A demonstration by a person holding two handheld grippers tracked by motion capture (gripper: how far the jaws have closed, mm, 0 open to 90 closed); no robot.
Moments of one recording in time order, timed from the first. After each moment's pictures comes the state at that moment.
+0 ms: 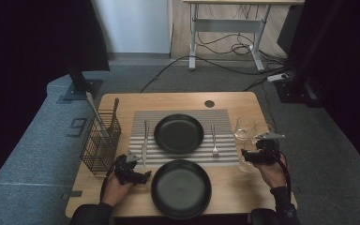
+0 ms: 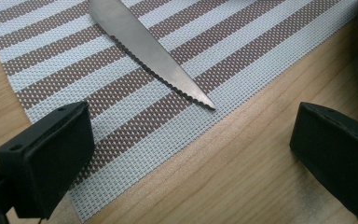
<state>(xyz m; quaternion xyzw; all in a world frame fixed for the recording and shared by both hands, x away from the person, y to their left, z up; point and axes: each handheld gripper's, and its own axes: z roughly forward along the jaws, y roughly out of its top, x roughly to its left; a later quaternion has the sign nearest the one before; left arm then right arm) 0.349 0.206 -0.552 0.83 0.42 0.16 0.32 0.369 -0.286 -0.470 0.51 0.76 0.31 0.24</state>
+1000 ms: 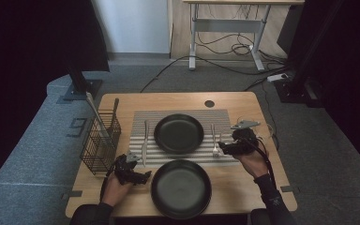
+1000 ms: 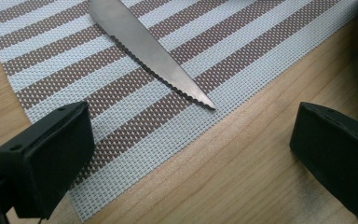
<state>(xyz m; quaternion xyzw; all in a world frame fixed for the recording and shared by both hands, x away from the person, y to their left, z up) 0.349 0.206 -0.552 0.83 0.42 0.16 0.32 0.384 -0.209 -0.429 0.42 0.81 0.34 0.22</state>
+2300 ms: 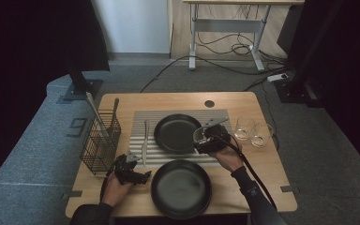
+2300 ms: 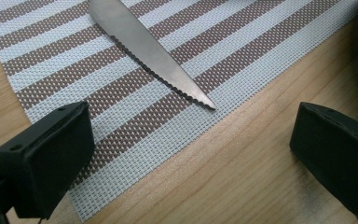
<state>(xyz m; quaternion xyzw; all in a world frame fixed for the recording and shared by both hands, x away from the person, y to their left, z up) 0.349 0.206 -0.552 0.83 0.42 0.16 0.32 0.400 -0.130 -0.429 0.35 0.85 0.35 0.19</state>
